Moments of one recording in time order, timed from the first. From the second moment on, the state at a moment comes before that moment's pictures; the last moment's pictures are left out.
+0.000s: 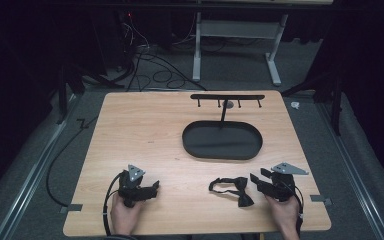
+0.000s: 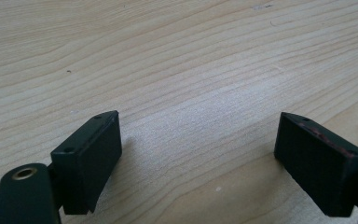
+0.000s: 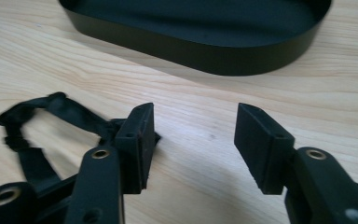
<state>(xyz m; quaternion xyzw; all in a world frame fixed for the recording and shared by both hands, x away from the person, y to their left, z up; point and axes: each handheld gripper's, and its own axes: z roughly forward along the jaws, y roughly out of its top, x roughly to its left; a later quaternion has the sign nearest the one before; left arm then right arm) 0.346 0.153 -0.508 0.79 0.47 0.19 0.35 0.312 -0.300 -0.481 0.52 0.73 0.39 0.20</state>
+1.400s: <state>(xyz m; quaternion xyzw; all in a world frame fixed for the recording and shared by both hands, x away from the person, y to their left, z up) 0.346 0.153 -0.508 0.79 0.47 0.19 0.35 0.333 -0.215 -0.471 0.42 0.81 0.38 0.12</state>
